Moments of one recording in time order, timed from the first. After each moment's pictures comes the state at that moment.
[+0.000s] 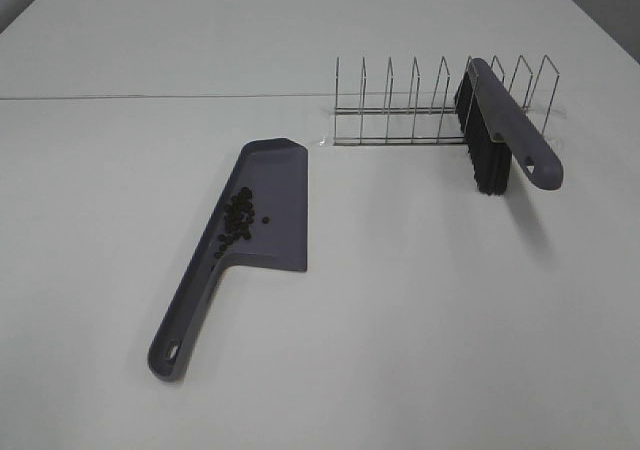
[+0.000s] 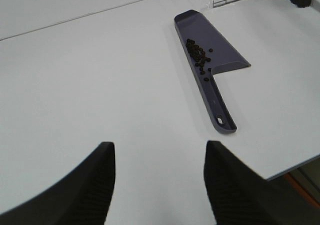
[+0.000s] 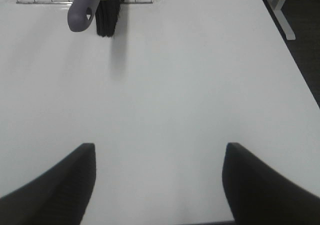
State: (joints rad) left arm -0.10 0.01 -0.51 -0.19 1.05 0.23; right arm -0.05 0.06 -0.50 0.00 1.06 -0.01
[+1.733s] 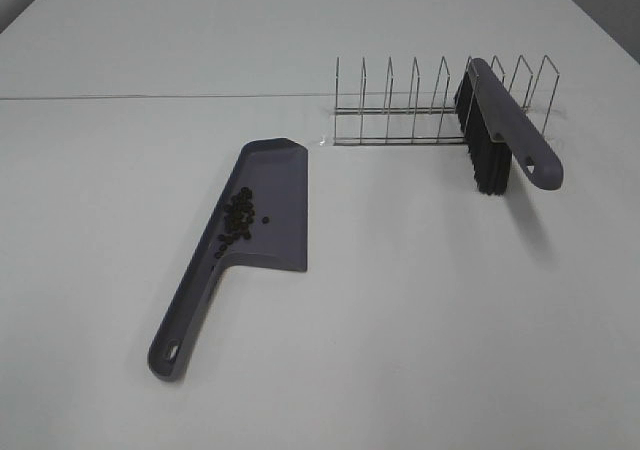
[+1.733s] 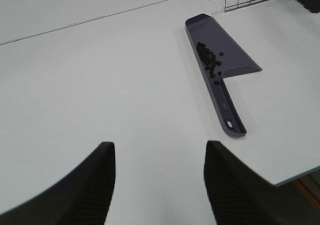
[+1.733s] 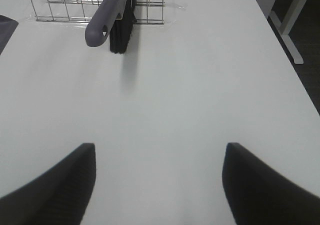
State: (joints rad) left arm -0.06 -0.01 -0.51 -0.18 1.05 0.23; right arm 0.00 -0.01 -0.50 0.00 1.07 -0.01
